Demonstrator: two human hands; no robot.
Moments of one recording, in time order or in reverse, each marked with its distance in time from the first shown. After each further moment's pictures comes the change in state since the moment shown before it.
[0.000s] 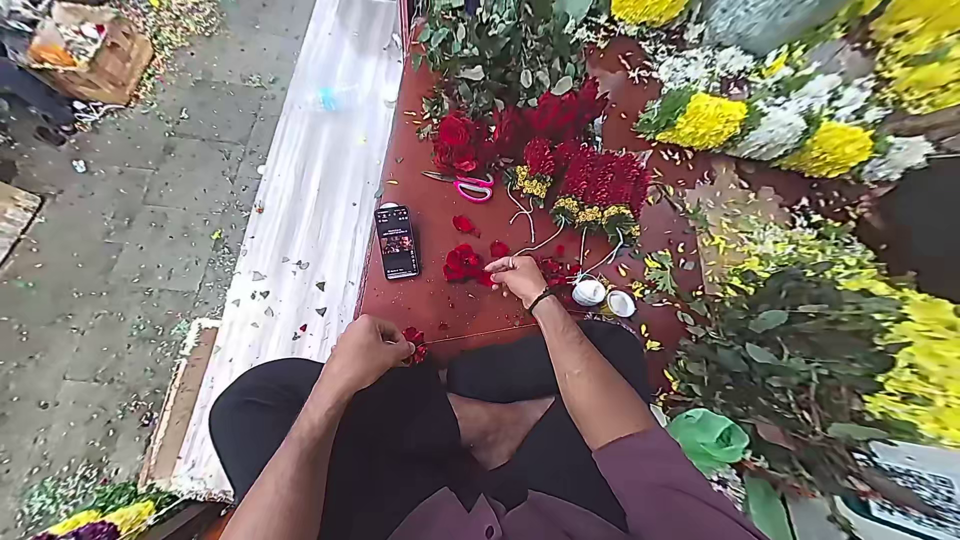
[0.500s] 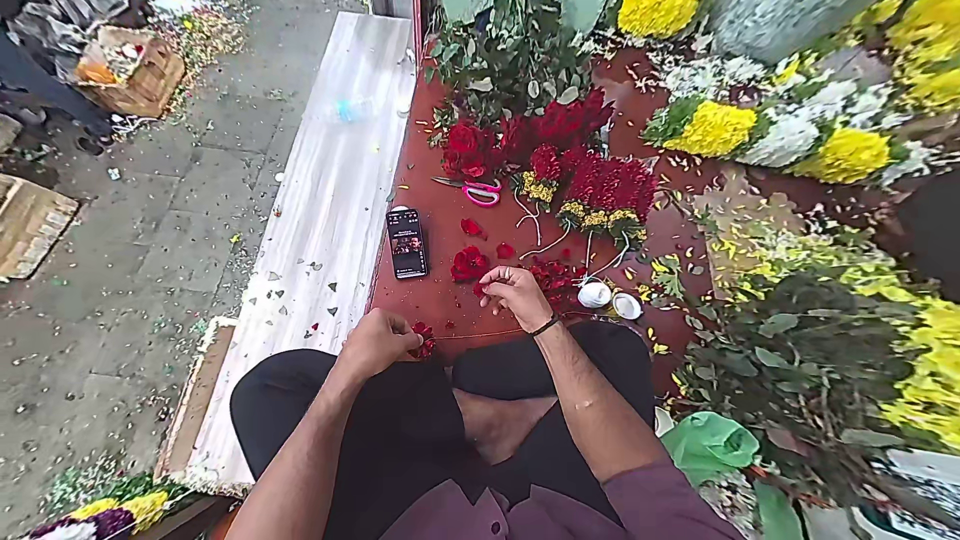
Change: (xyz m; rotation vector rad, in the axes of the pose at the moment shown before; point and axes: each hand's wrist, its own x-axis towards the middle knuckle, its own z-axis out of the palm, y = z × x) left_hand 0.002 0.000 0.003 -0.011 0.018 0.008; right_hand -0.071 -0.025 0.020 0.343 -0.178 -0.253
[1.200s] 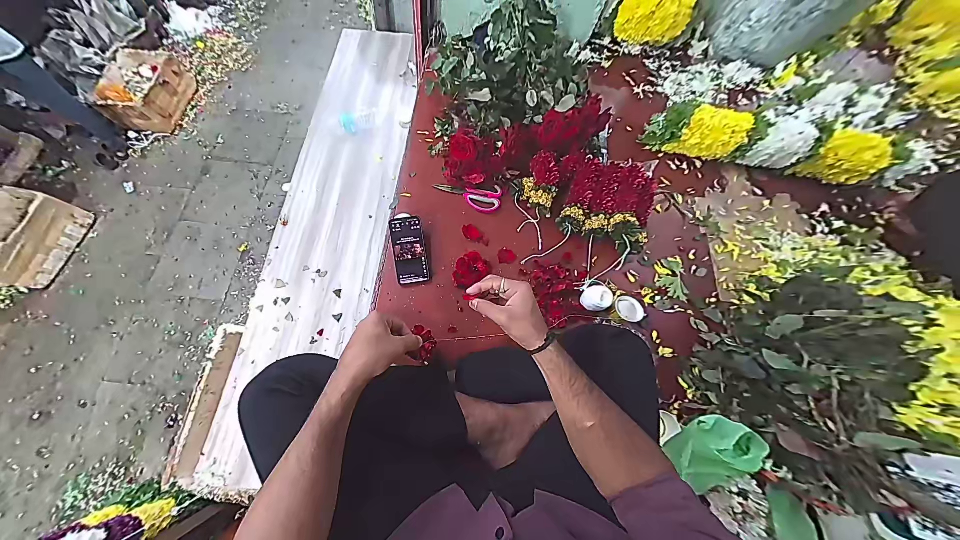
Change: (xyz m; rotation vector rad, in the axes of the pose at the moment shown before) left_hand 0.000 -0.003 -0.002 -0.087 0.042 0.010; right_hand -0.020 -0.014 0.024 -0.200 0.006 -0.375
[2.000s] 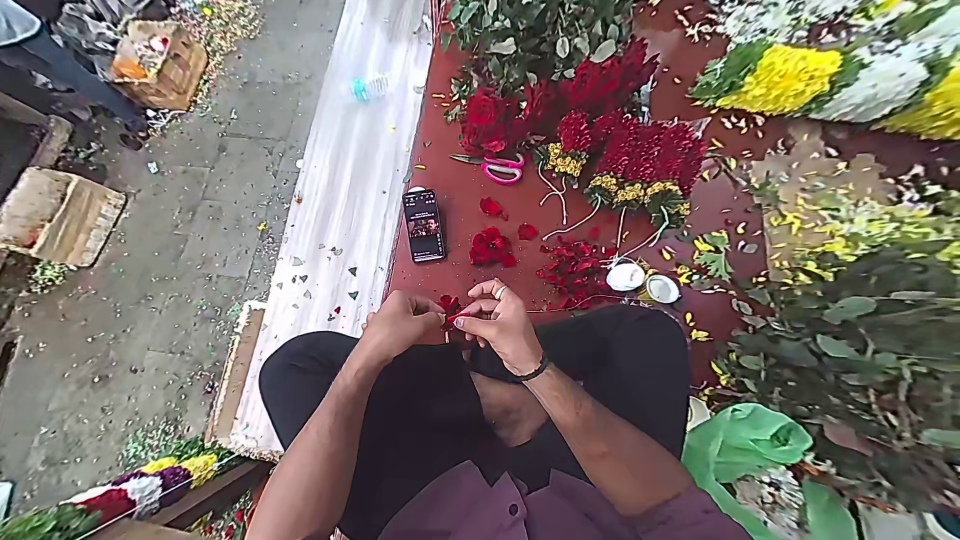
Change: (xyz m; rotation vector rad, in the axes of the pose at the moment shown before) left_hand -0.004 0.007 0.008 -0.166 -0.048 0.105; right_hand -0.048 -0.039 0.066 0.401 0.081 0.361
